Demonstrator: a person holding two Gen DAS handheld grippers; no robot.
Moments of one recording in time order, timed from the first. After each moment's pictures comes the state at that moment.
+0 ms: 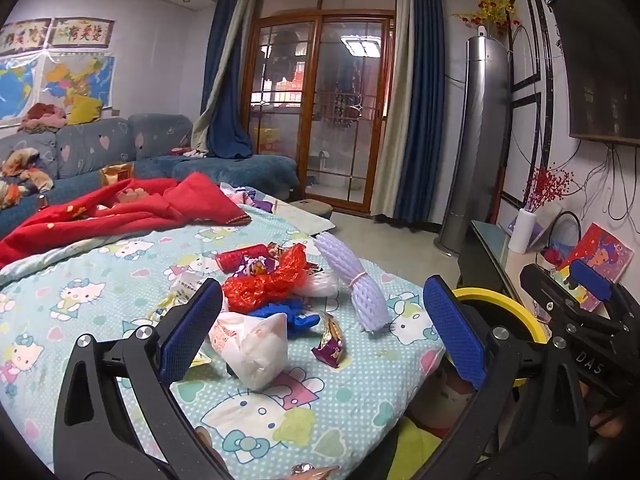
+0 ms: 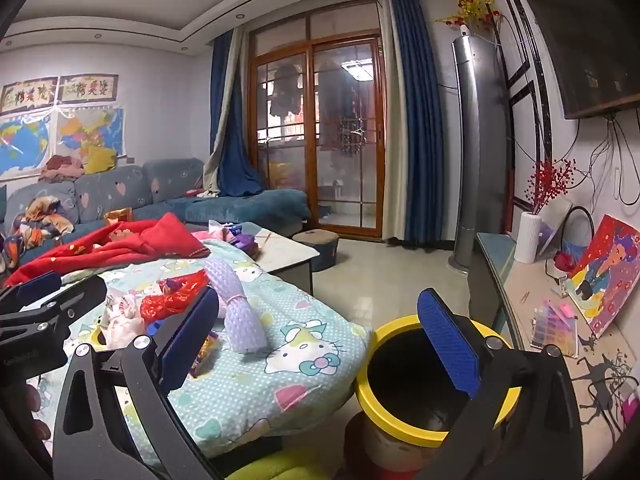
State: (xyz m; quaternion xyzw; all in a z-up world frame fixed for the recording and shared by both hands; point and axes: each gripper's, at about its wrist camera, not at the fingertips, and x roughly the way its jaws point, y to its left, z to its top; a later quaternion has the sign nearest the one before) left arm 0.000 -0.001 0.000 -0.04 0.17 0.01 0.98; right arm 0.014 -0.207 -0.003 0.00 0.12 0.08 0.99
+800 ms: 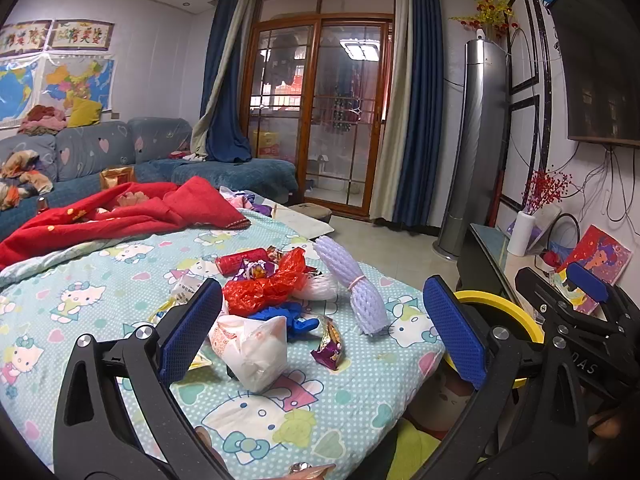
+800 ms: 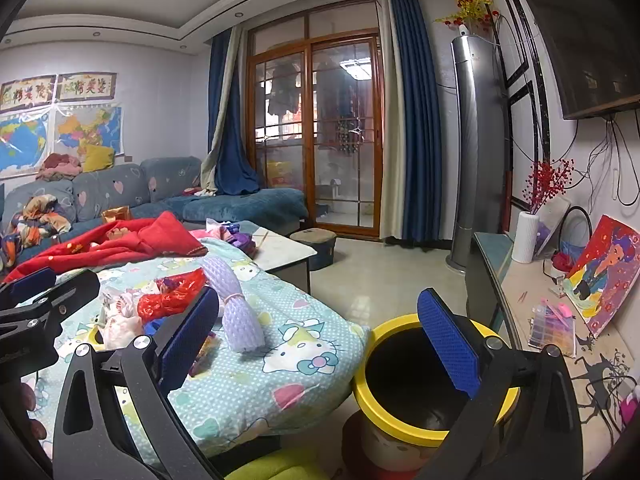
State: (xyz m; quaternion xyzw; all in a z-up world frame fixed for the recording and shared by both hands) left arm -0.001 0.000 0.000 -0.05 0.16 0.01 0.99; right arm 0.014 -0.212 -0.003 0.00 0.12 0.08 0.99
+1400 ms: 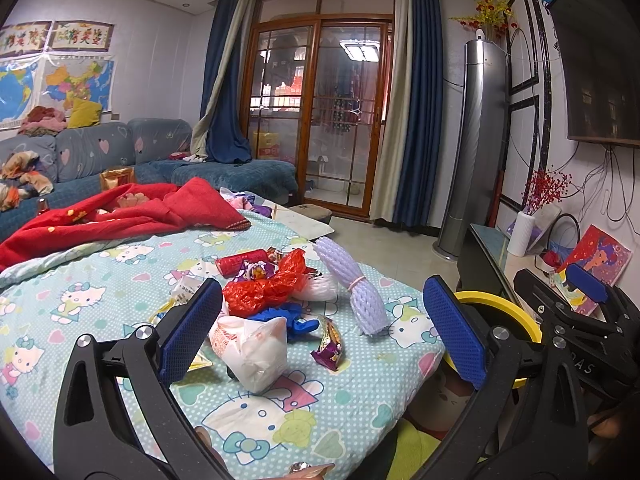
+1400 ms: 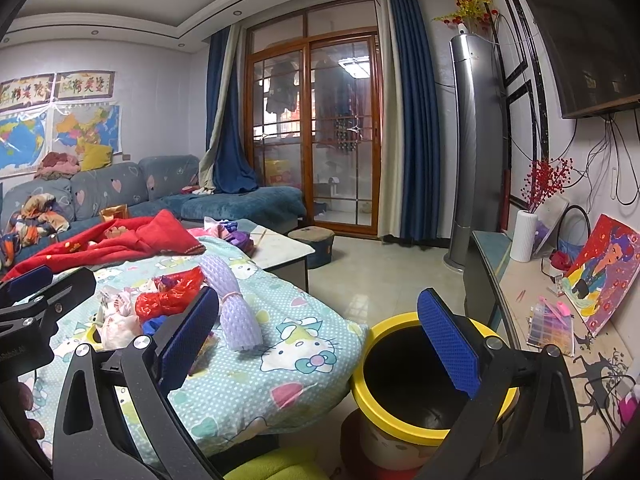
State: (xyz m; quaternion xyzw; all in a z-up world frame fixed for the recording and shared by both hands) left arm -0.001 0.000 0.000 -0.04 0.16 0.01 0.99; right arm 0.011 -0.216 -0.001 0.00 0.13 0.08 0.99
